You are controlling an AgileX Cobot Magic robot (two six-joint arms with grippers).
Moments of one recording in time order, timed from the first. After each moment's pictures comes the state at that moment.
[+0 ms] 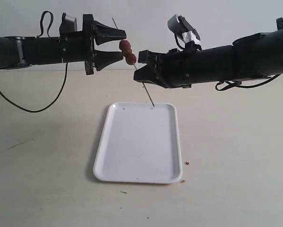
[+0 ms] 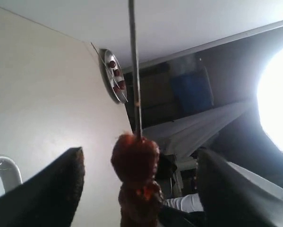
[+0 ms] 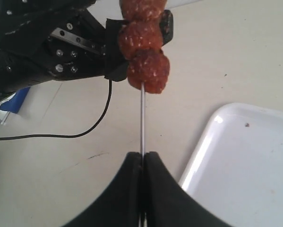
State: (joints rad) left arm -0.17 2.36 -1.76 -1.74 1.16 0.86; right arm 0.19 1.93 -1.17 1.74 0.65 -1.27
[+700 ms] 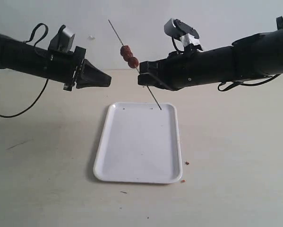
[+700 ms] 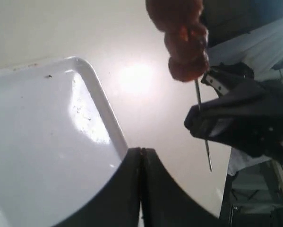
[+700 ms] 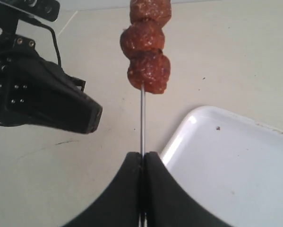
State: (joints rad) left arm -0.12 2.22 -1.59 -1.31 1.21 0.96; right arm 0.19 1.93 -1.17 1.67 0.60 -1.37
